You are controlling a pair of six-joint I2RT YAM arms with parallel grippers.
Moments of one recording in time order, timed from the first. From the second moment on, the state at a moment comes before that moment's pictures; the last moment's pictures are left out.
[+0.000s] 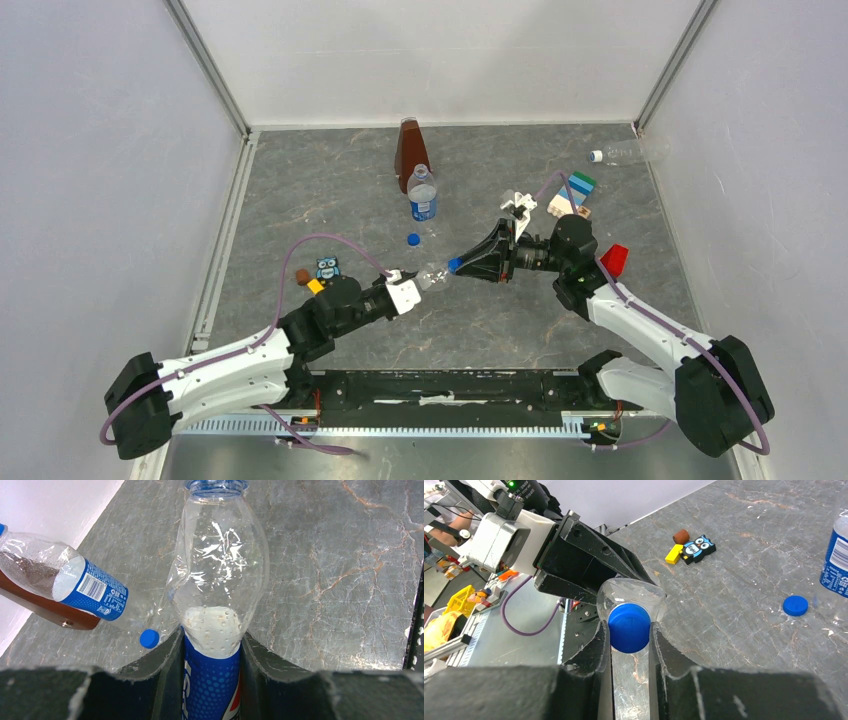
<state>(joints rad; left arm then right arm) -0.98 0.81 0.35 0.28 0.03 0.41 0.50 1.09 0.53 0.57 -0.94 0.42</state>
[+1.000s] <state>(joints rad) -0.91 0.89 0.53 -0.02 0.58 0.27 0.53 0.72 0.39 0.36 -1.14 -0.18</state>
